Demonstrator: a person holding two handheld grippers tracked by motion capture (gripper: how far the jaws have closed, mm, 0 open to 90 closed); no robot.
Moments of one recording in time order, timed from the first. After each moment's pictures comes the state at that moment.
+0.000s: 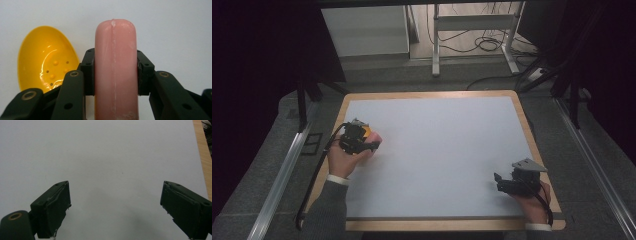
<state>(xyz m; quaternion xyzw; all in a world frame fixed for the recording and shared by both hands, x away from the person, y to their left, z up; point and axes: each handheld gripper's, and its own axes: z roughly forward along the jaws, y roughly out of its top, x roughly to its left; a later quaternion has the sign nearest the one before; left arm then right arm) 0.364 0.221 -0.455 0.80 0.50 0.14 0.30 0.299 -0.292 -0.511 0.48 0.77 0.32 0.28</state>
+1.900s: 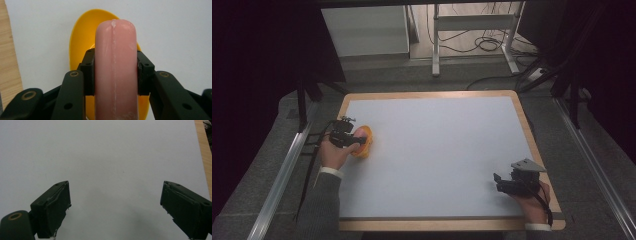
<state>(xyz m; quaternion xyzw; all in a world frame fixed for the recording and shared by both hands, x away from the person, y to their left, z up) 0.396 0.268 -0.484 0.77 0.57 0.13 0.28 0.299 -0.291 -0.513 0.48 0.77 0.32 0.28</state>
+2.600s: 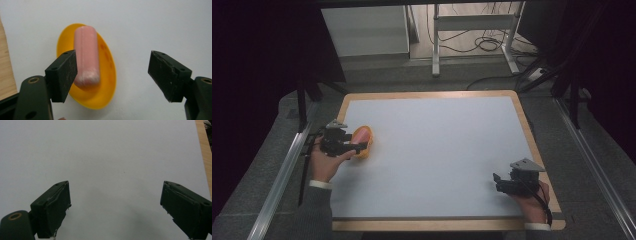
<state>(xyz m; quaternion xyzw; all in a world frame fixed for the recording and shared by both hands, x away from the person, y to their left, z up) 0.343 0.274 -0.463 0.76 0.50 0.16 0.37 0.300 -0.289 -0.513 0.47 0.77 0.32 0.28</state>
